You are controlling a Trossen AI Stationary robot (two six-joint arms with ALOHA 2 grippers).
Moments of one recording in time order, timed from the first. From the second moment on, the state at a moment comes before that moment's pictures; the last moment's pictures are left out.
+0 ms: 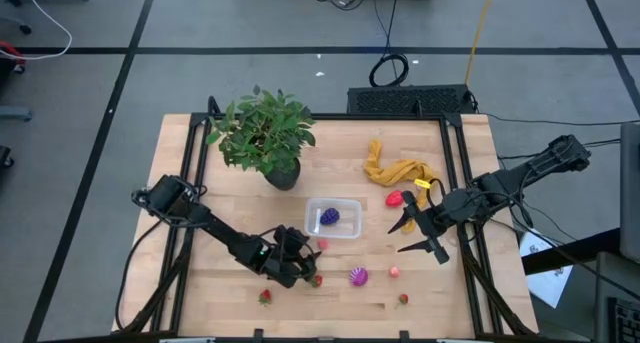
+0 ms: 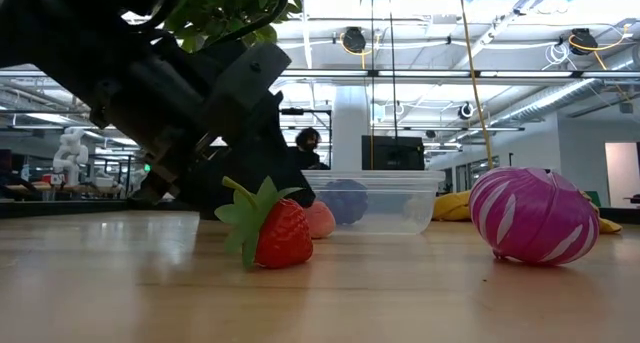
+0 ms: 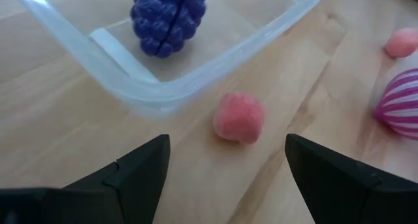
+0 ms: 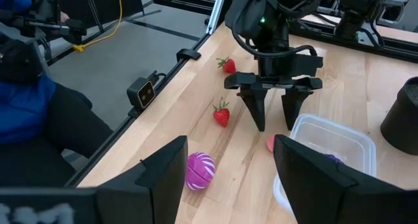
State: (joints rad) left arm -0.51 1.96 0.94 0.14 -0.70 -1.03; right arm 0.45 0.88 0.76 -0.35 0.00 0.01
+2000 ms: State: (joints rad) left arm -0.52 2.06 1.00 0.21 -0.69 -1.08; right arm 0.45 0.88 0.76 -0.34 0.00 0.01
